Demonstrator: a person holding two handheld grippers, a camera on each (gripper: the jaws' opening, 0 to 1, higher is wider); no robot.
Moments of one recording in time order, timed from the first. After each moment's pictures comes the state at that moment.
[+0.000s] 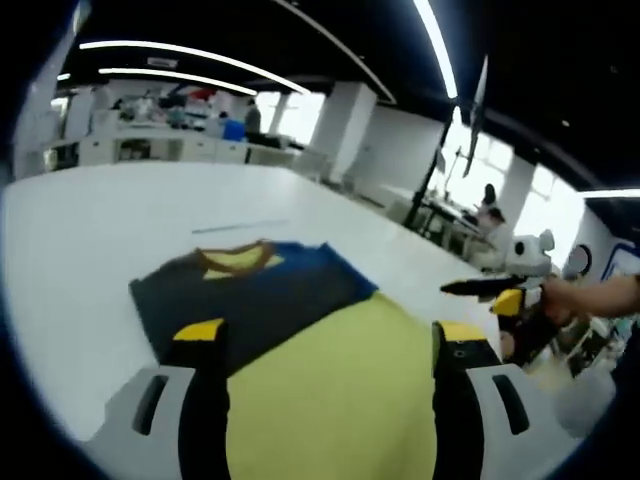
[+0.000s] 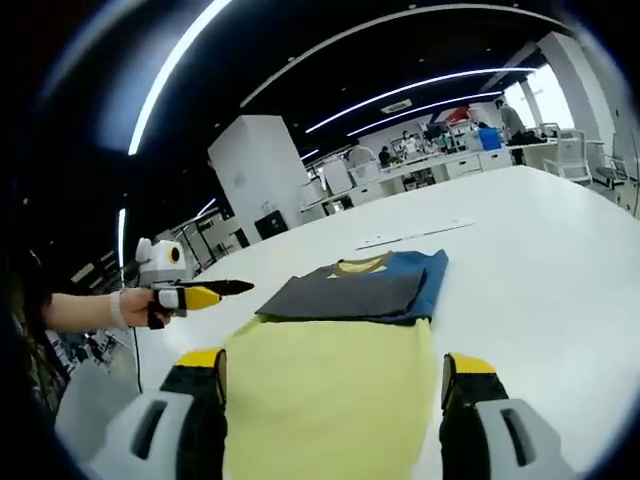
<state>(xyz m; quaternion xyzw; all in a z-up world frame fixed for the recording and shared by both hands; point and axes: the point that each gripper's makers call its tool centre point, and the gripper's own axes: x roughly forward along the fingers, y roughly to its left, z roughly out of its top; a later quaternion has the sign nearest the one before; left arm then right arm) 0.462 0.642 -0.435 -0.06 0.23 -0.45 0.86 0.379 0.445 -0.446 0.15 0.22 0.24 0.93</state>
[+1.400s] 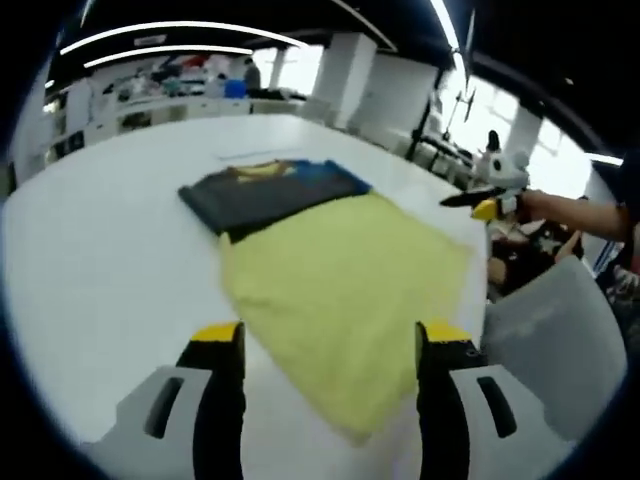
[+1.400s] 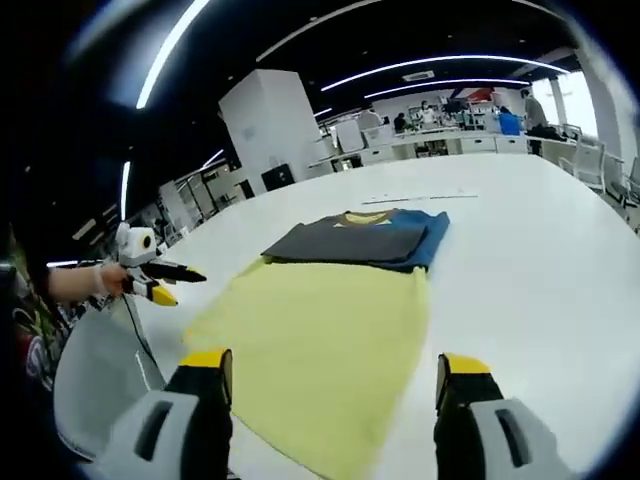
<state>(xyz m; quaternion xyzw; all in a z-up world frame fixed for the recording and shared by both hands) 0.358 0.740 -0.486 0.02 0.34 -0.45 0.83 0.322 0.430 -0.477 0.09 0.30 0.26 0.91</state>
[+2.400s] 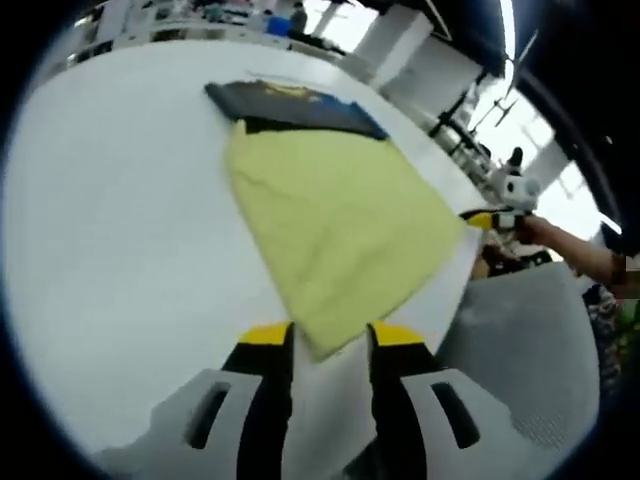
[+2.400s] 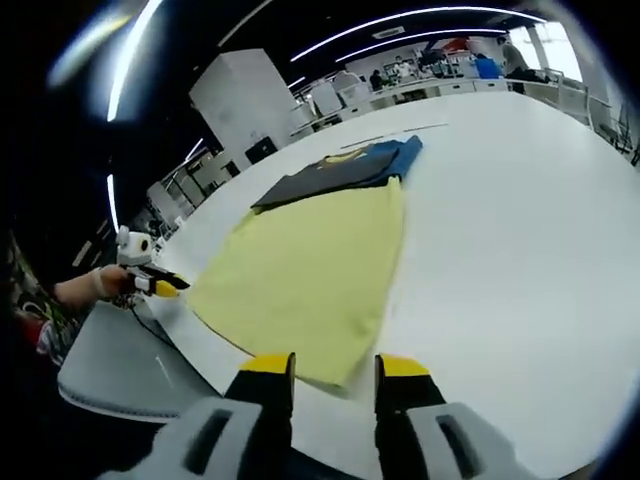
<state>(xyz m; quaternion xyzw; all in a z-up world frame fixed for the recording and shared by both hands) 0.302 0.762 -0.529 -0.07 0.47 -0.40 0.79 0.268 0.415 -0.524 0.14 0.39 0.25 0.88</state>
